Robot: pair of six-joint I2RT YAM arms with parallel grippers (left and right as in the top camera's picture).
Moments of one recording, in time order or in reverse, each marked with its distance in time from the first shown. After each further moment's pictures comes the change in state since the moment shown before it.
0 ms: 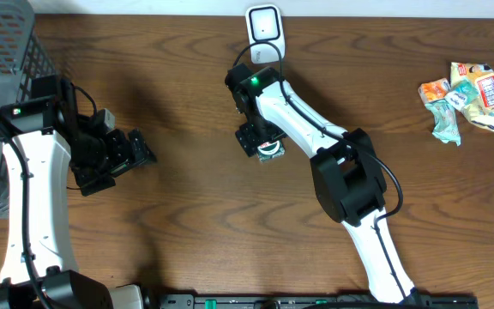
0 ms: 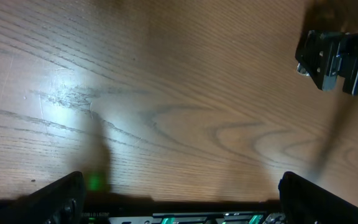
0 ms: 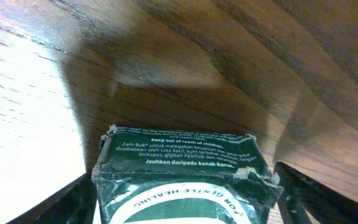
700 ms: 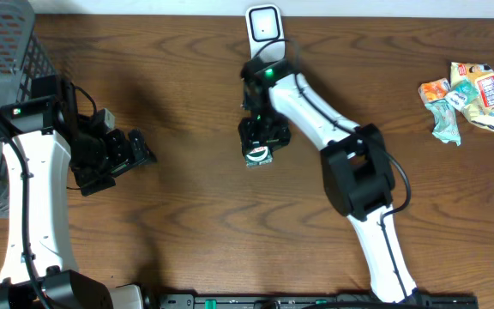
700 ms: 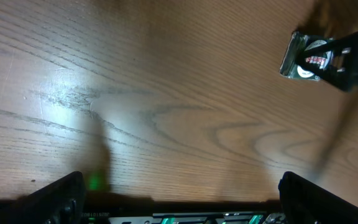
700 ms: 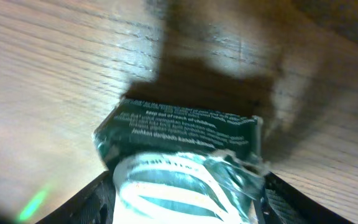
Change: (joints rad) left arm 0.000 0.000 0.000 0.000 0.000 0.000; right arm -0.085 -0.002 0.000 -0.031 -0.426 0.161
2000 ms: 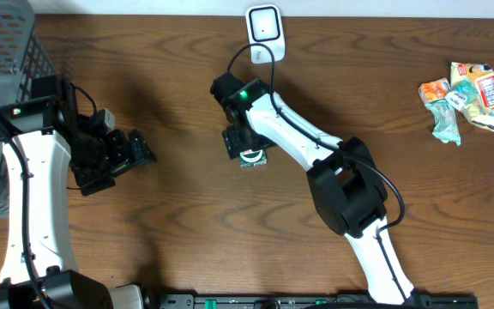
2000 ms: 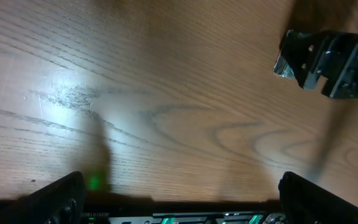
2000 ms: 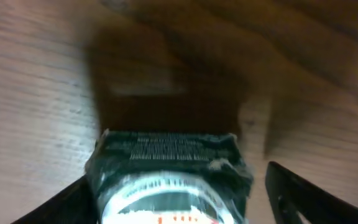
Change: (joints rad) left arm 0.000 0.000 0.000 0.000 0.000 0.000; right arm 0.159 -0.074 -0.126 0.184 0.399 0.119
